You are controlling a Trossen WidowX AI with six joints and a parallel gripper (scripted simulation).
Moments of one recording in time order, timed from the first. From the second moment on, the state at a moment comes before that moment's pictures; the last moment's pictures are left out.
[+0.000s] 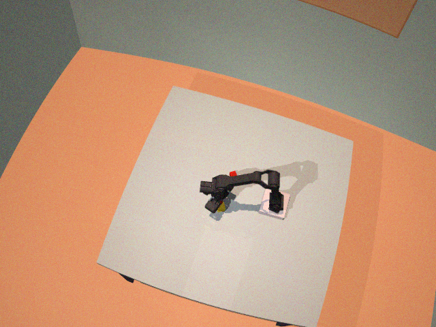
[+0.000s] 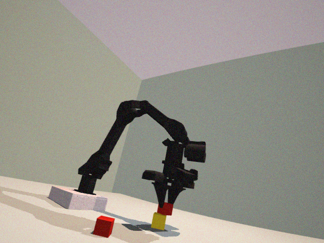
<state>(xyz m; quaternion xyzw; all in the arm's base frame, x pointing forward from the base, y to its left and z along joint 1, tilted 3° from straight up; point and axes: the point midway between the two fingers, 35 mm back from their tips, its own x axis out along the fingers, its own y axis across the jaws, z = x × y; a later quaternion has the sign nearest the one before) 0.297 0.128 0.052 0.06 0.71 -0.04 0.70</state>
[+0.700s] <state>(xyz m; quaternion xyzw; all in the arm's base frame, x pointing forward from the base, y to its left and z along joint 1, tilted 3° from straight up) 0.297 0.128 0.050 0.06 0.71 -0.04 0.70</state>
